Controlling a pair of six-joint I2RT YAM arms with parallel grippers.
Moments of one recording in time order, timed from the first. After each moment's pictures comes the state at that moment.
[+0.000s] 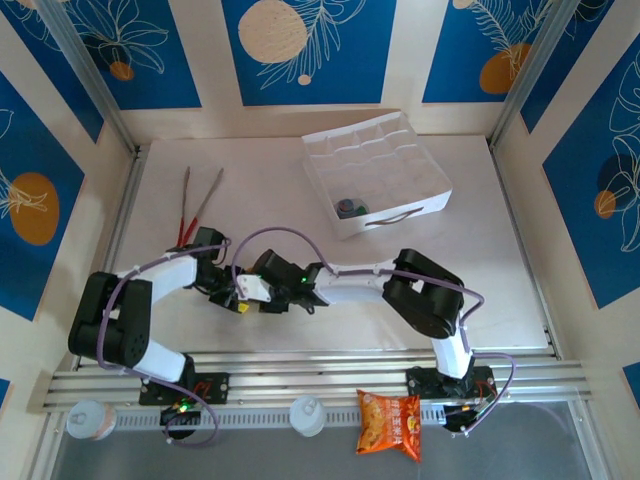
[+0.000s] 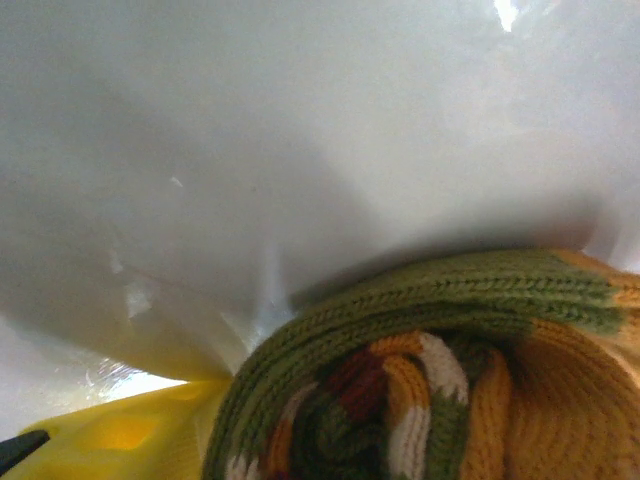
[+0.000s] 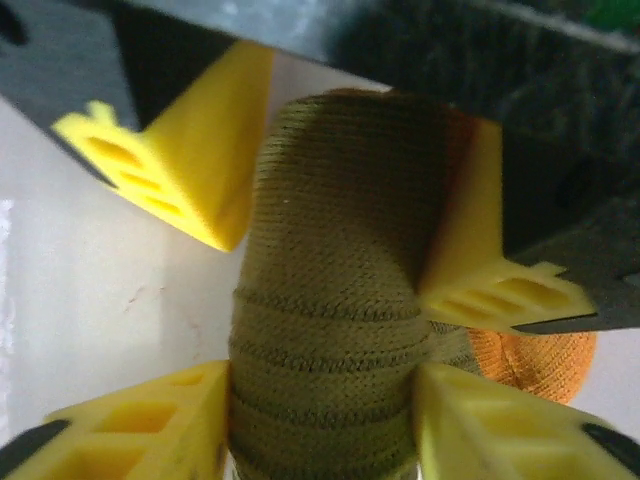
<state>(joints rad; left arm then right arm) -0.21 1.50 0.66 -0.55 0.52 -1.35 1.12 1.97 1.24 -0.19 0.02 -0.50</state>
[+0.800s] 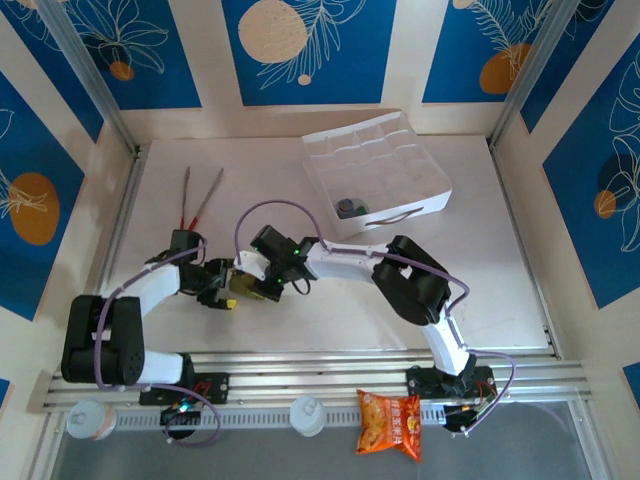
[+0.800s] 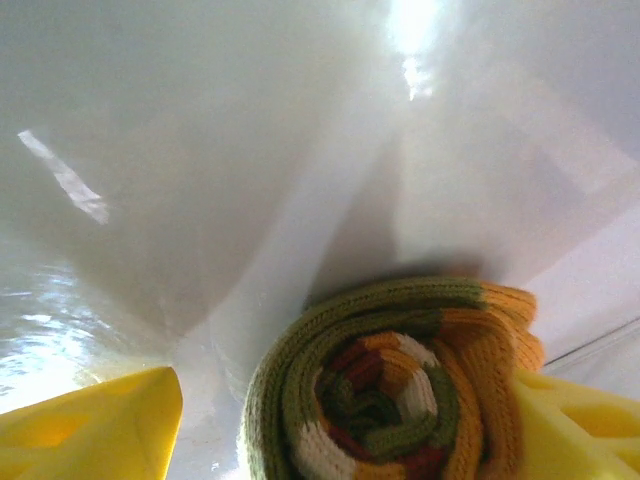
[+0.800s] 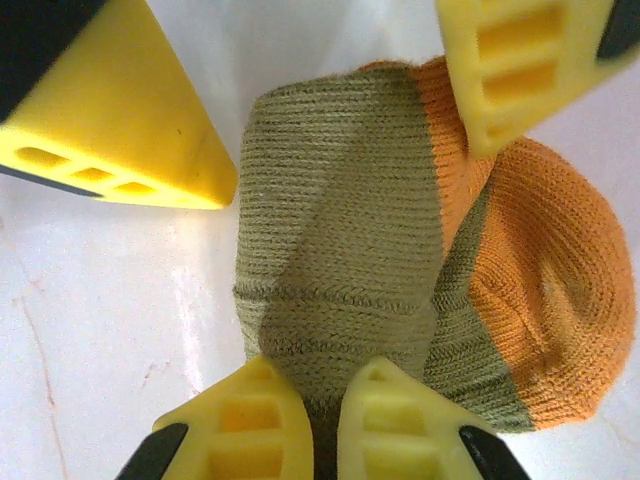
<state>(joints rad) -0.04 1.35 0.59 -0.46 0.50 -1.48 1.00 2.10 1.47 -0.41 -0.28 -0.24</state>
